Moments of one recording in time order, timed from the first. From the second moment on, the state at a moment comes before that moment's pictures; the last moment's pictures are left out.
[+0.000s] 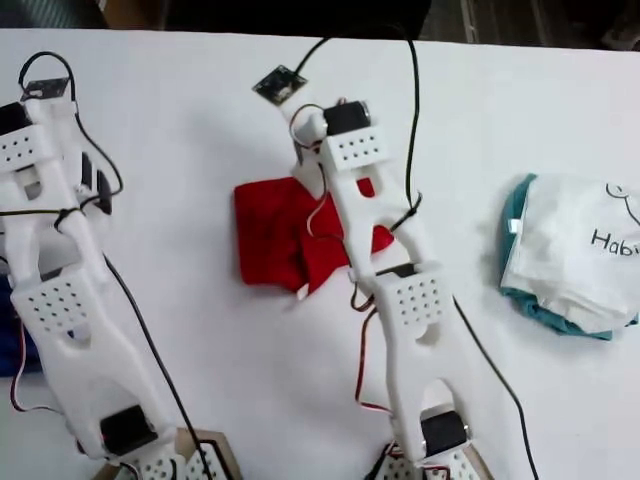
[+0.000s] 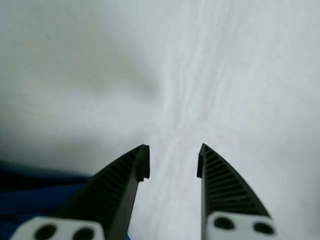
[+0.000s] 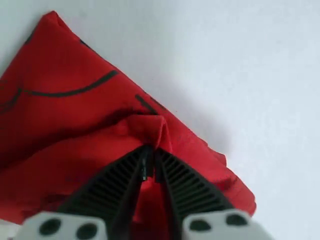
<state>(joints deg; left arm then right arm) -32.1 47.6 -53.3 101.2 -10.8 -22.8 53.1 -60.0 91.6 28.2</state>
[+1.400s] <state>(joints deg) -32.1 47.6 -53.3 101.2 -10.8 -28.3 28.9 -28.7 89.0 29.3</state>
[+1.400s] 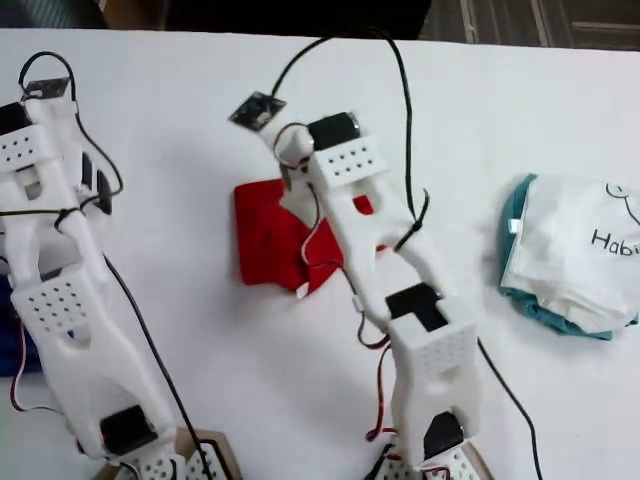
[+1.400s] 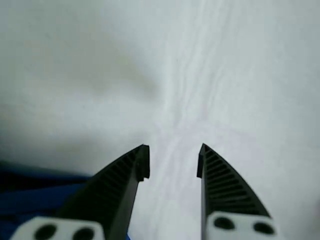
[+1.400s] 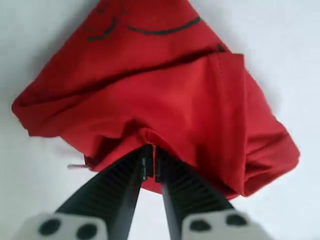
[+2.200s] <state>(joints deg) -32.1 47.6 -53.3 101.2 -10.8 -10.2 33.2 -25.1 96.5 33.6</state>
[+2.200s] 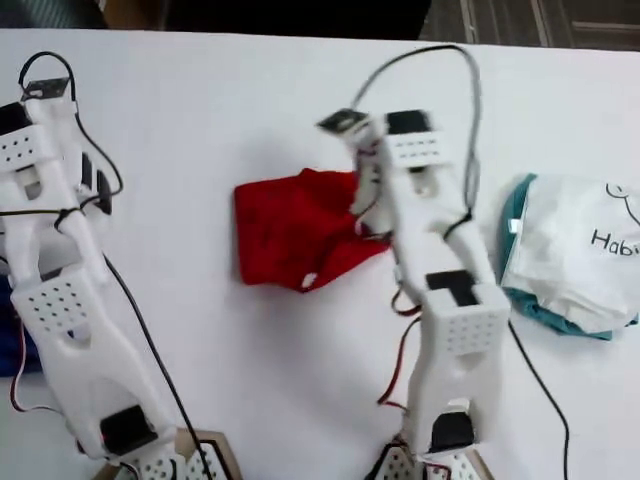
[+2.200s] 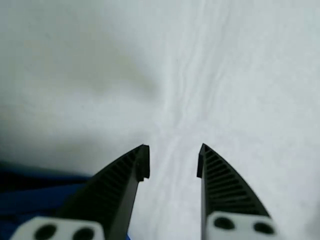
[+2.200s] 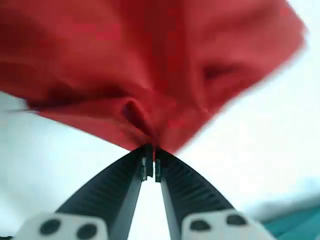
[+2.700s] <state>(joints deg) -32.1 47.6 -53.3 101.2 -10.8 -21.6 28.3 -25.1 95.4 36.9</state>
